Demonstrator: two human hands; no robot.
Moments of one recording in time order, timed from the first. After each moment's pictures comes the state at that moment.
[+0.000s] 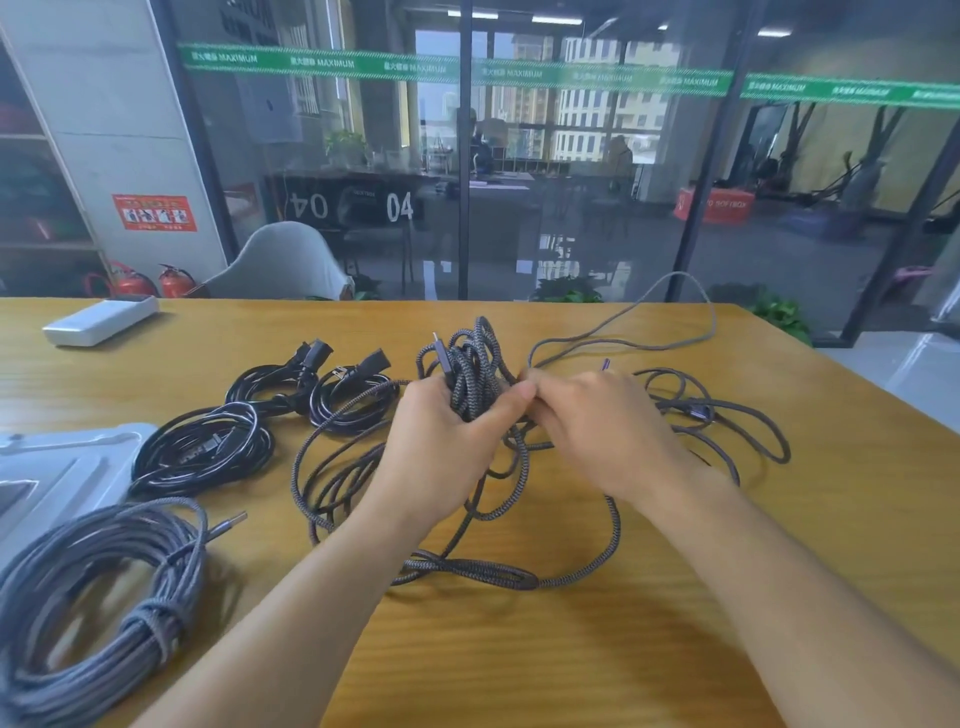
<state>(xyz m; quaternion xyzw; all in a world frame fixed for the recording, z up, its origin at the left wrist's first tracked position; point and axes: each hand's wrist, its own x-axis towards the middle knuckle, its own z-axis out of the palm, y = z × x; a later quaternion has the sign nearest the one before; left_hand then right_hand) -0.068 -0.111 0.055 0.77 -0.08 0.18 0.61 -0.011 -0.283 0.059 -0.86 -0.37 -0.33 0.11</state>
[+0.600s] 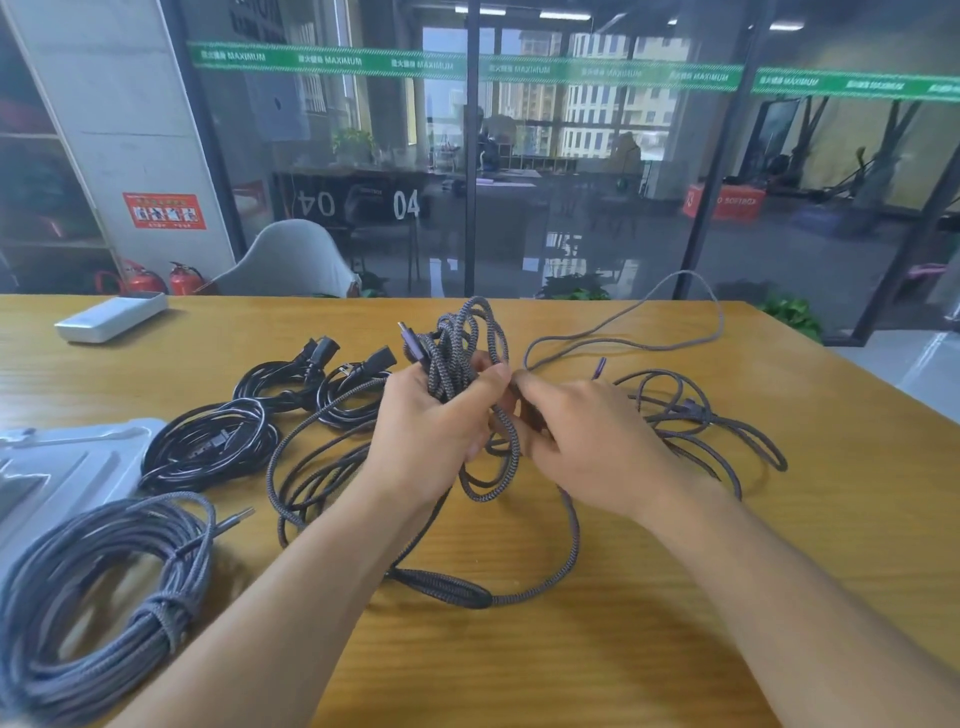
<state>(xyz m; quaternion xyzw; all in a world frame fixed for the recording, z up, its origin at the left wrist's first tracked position) -0.067 -0.104 0.057 0.69 -0.08 0.20 0.69 -0.023 -0.271 0.059 -0.87 -0.39 -0.25 0.16</state>
